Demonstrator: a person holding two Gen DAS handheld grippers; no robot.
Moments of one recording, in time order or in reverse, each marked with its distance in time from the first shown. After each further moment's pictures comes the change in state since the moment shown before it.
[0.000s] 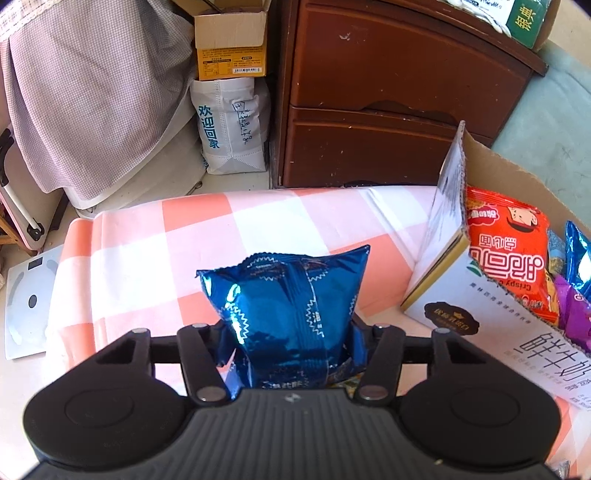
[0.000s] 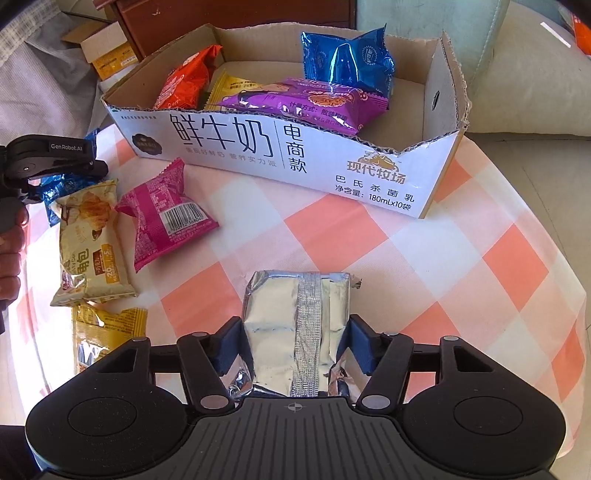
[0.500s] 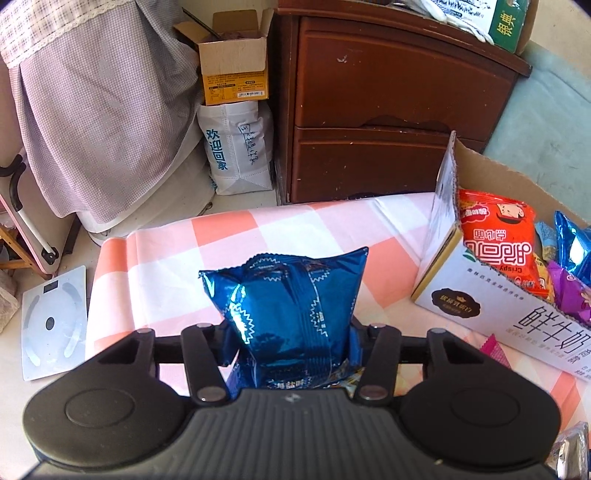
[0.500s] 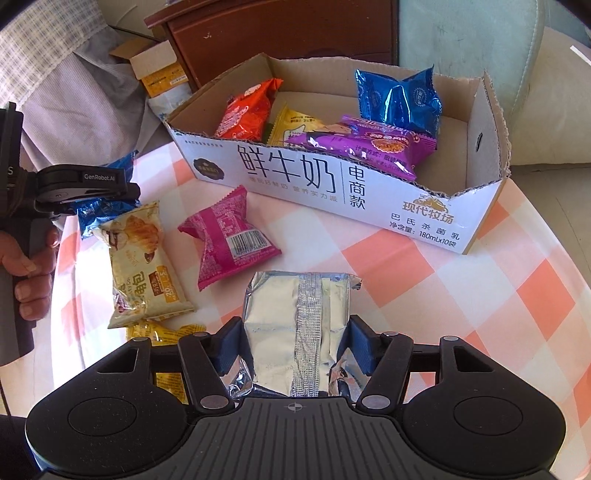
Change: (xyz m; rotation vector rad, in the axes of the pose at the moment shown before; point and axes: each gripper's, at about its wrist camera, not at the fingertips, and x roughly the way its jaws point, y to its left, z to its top) left arm -0.032 0.013 -0.010 0.060 -0.061 0.021; right arm -0.021 0.020 0.005 -0.053 -0.088 0.131
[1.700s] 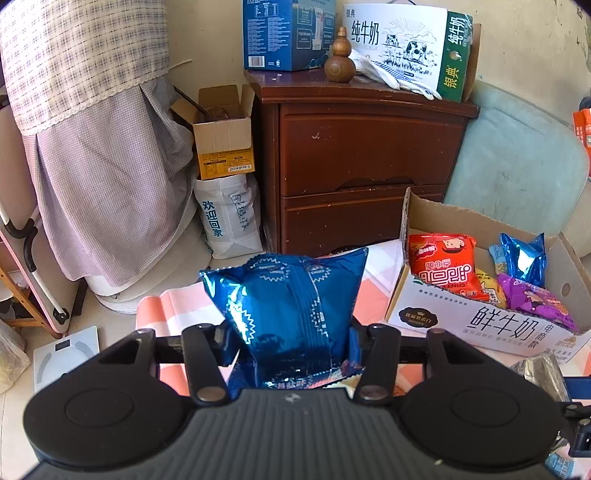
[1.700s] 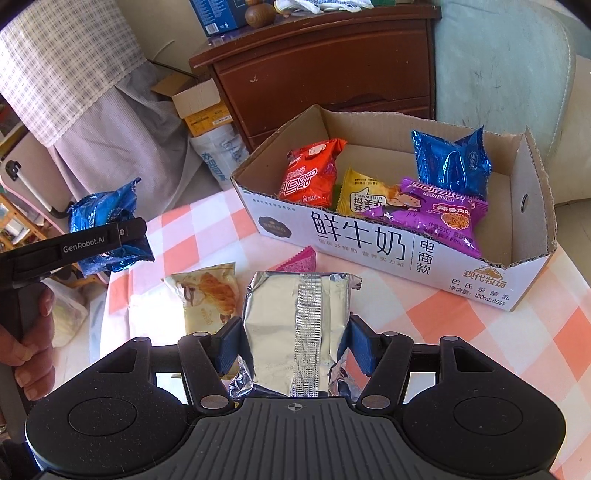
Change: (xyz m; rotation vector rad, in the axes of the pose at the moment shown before) left arm -0.078 0.013 -0.010 0.090 -0.209 -0.054; right arm -0.016 0.029 0.029 0.007 -0.120 0.094
